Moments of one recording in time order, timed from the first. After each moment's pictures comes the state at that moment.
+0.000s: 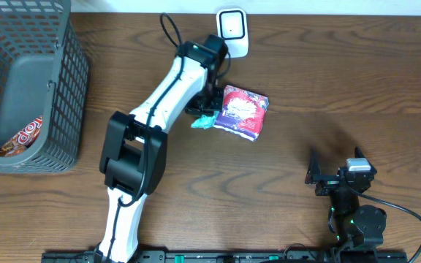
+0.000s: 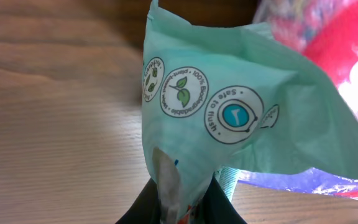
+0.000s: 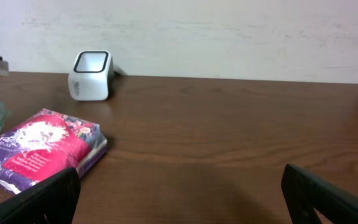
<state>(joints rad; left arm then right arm) -0.46 2.22 1.90 -1.25 0.10 -0.36 0.02 0.03 0.01 -0.07 -0.02 0.00</state>
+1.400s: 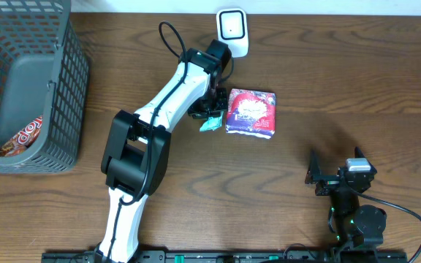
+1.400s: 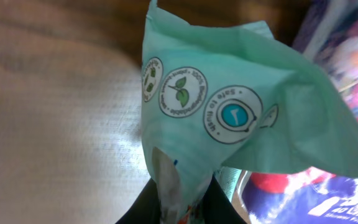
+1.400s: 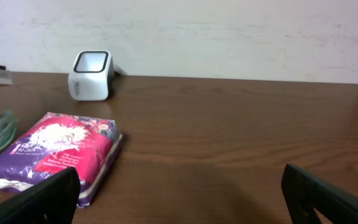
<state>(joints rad) -0.48 2.22 1.84 -1.14 0.14 -0.56 0.02 0.03 0.01 -0.07 -0.02 0.00</state>
